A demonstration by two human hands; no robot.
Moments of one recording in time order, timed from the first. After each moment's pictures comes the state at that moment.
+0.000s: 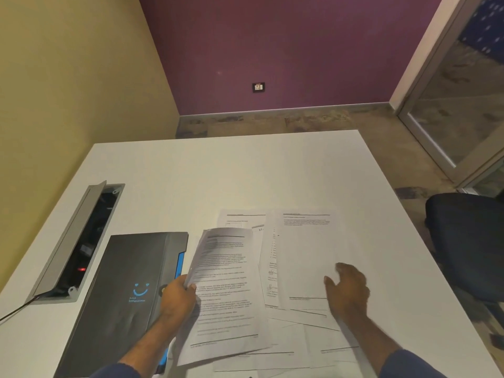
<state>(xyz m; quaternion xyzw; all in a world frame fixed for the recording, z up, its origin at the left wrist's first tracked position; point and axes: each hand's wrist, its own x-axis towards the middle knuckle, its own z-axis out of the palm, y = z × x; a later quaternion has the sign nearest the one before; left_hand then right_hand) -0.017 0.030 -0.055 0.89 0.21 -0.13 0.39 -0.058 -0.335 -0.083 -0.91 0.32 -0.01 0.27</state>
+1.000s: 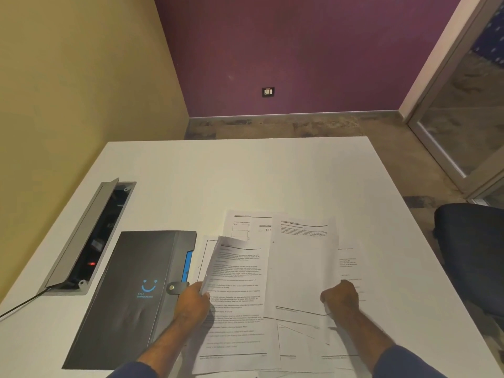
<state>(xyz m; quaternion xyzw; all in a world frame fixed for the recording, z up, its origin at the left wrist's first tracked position) -0.024 0.027 -0.072 0.88 0.20 -0.20 0.38 -0.036 -0.303 -0.060 -0.77 0.48 0.17 0.38</state>
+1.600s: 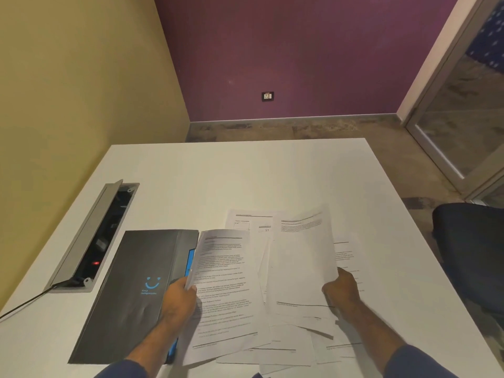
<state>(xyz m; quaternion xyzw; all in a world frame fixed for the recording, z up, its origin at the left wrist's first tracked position) -0.031 0.047 -0.050 0.87 0.25 -0.11 0.41 -0.047 -0.304 -0.037 -0.79 0.37 0.08 0.48</state>
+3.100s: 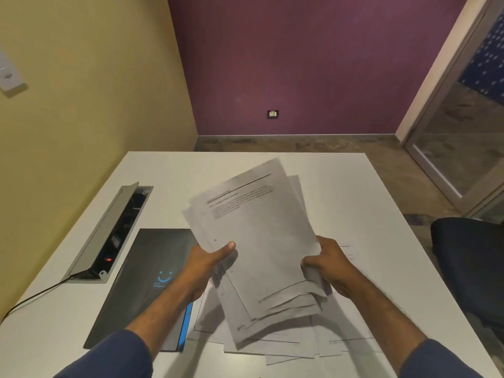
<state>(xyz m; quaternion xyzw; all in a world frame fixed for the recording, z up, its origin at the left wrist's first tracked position) -0.028 0.020 0.055 0.67 0.09 -0.12 0.73 -0.046 -0.262 0.069 -0.77 0.09 0.10 0.62</state>
